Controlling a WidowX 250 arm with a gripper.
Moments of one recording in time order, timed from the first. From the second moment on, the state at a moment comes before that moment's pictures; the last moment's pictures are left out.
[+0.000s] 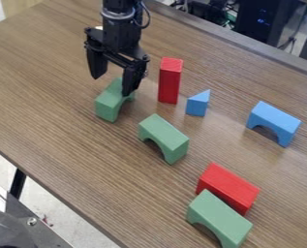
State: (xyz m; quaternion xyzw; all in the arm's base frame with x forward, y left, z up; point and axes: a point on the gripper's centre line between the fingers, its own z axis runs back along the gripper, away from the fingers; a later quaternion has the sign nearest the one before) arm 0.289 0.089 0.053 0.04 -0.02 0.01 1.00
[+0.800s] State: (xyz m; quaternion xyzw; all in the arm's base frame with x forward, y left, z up) arm 0.283 0.099 0.033 0.02 -0.01 0.12 0.99
